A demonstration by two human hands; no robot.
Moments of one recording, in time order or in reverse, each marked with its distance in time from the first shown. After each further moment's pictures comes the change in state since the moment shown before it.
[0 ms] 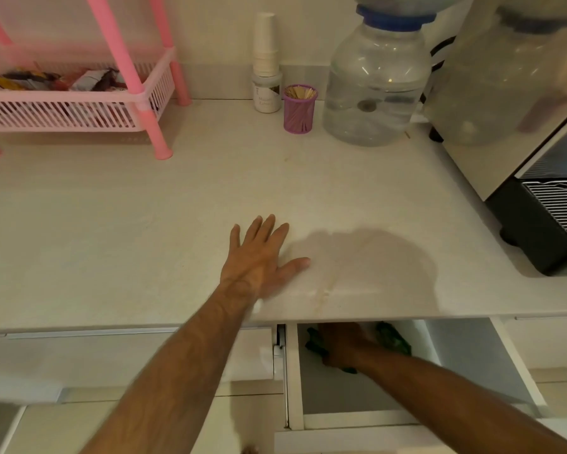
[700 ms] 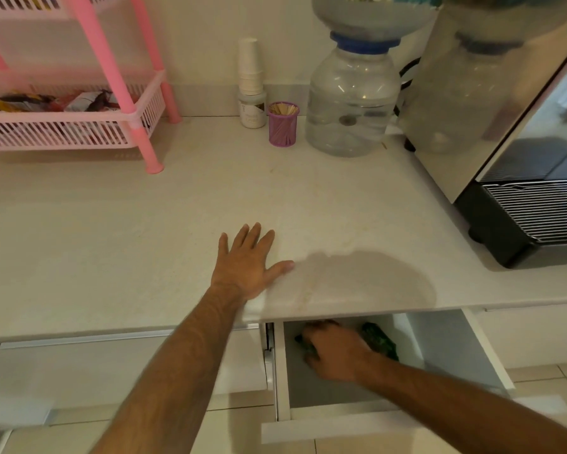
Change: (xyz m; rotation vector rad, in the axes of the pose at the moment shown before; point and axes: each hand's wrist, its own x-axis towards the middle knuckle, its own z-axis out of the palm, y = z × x) left_hand -0.005 0.004 -0.003 0.054 -0.006 -0.004; right_hand -0.070 -0.025 -0.046 -0.039 0.228 -0.167
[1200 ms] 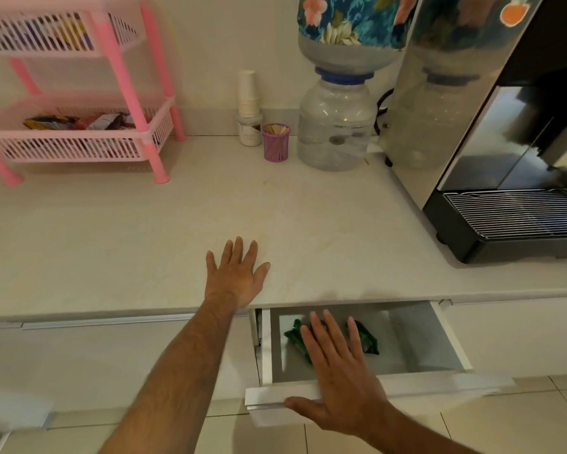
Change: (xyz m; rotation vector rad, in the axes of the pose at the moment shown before) left_hand -0.038 0.016 0.010 -0.002 -0.027 -0.175; right_hand -0.120 -0.042 -0.016 -0.166 0.358 -0.032
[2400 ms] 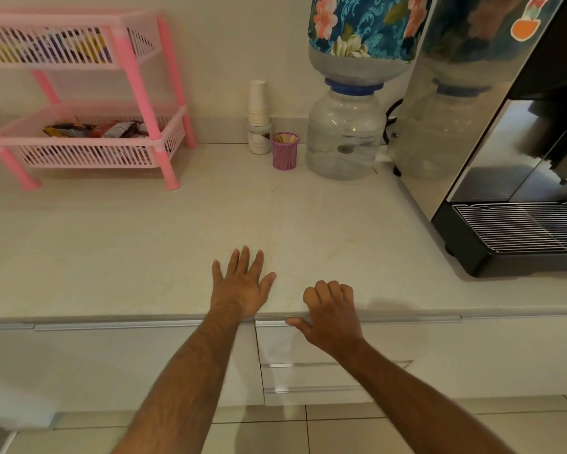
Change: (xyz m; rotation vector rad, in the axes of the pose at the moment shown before) left_hand -0.008 0.003 -0.002 0.000 0.014 -0.009; right_hand 0.108 0.035 0.005 -0.177 0.322 0.098
